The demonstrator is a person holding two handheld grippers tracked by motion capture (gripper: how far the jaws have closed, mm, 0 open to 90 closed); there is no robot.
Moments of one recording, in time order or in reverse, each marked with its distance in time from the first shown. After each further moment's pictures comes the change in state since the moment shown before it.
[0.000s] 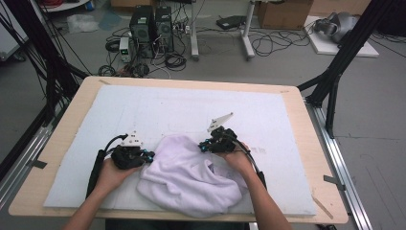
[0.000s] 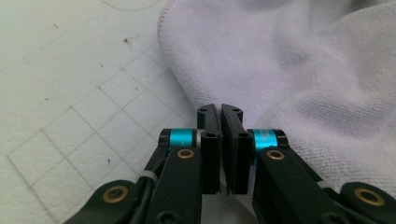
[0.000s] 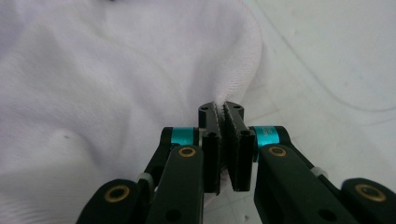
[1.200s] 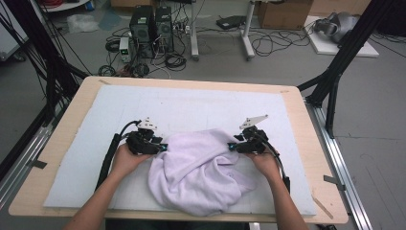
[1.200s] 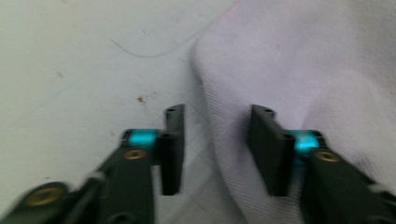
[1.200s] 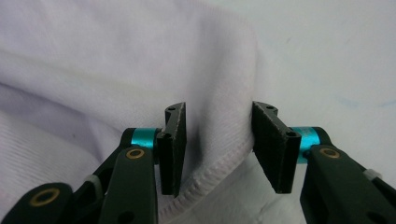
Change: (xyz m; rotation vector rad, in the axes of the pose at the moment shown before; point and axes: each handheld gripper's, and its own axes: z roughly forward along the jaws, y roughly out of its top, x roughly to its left) left arm 0.011 0.038 0.040 0.062 -0.017 -0.040; right arm -0.029 -0.061 -0.061 0.026 -0.238 0.164
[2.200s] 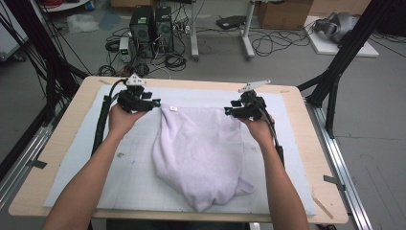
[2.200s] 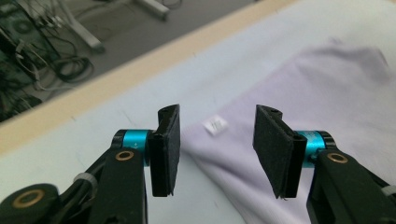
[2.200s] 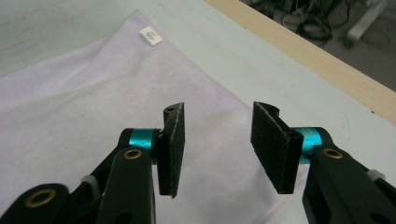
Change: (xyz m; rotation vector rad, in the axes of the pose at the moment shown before) left arm 0.067 0.069 -0.038 -0.217 0.197 -0.044; right arm -0.033 0.087 -0.024 -0.166 -0.101 -0.011
